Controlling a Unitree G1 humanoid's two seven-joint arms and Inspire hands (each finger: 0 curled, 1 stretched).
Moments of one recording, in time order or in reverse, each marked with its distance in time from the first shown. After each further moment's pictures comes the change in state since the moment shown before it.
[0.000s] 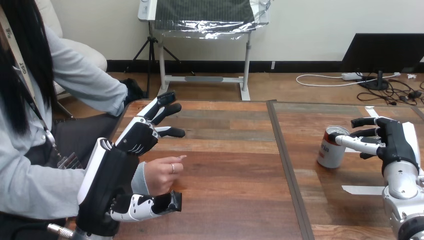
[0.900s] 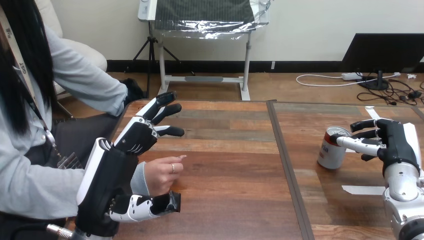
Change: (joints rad) left arm 0.001 0.000 0.000 0.000 -0.002 -0.008 0.003; right arm 0.013 -0.001 -0.001 0.000 -0.003 -0.026 -0.008
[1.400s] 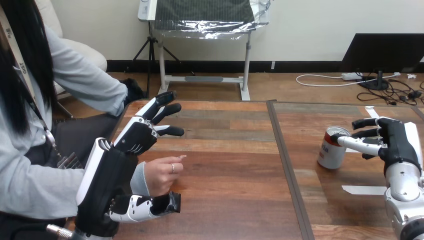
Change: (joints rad) left arm 0.000 0.000 0.000 0.000 0.001 -0.007 0.003; right arm 0.001 -0.005 0.001 0.000 -0.001 -0.001 0.000
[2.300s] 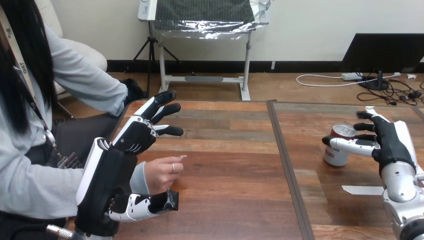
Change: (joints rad) left arm 0.000 -0.004 0.001 0.000 0.006 0.000 0.015; right arm 0.001 -0.003 0.050 0.000 -0.049 -0.011 0.017
